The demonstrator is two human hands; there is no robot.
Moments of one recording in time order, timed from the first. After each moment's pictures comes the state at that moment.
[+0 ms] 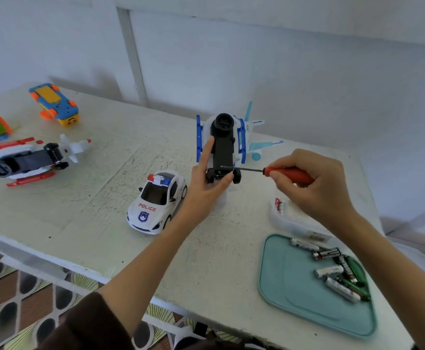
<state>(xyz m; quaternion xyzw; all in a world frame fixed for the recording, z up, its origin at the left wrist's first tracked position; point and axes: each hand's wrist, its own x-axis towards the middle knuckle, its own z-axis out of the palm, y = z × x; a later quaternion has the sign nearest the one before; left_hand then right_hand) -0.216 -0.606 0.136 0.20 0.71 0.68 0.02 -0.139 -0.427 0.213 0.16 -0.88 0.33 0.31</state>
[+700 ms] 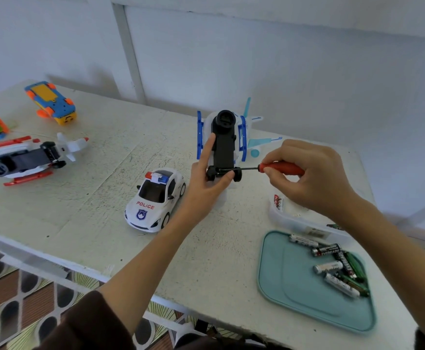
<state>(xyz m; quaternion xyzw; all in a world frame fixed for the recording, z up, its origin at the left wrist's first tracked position) -0.222 -0.604 0.126 0.21 0.71 0.67 0.01 -0.142 -0.432 0.232 0.18 -0.92 0.21 0.27</state>
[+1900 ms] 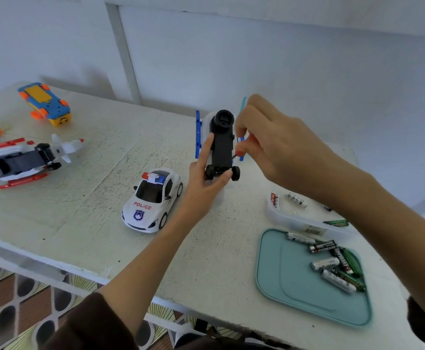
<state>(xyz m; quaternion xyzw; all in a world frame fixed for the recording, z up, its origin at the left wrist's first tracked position) -0.220 -0.599 0.128 0.22 0.68 0.70 0.01 -0.151 -0.470 0.279 0.26 -0.94 0.12 0.21</state>
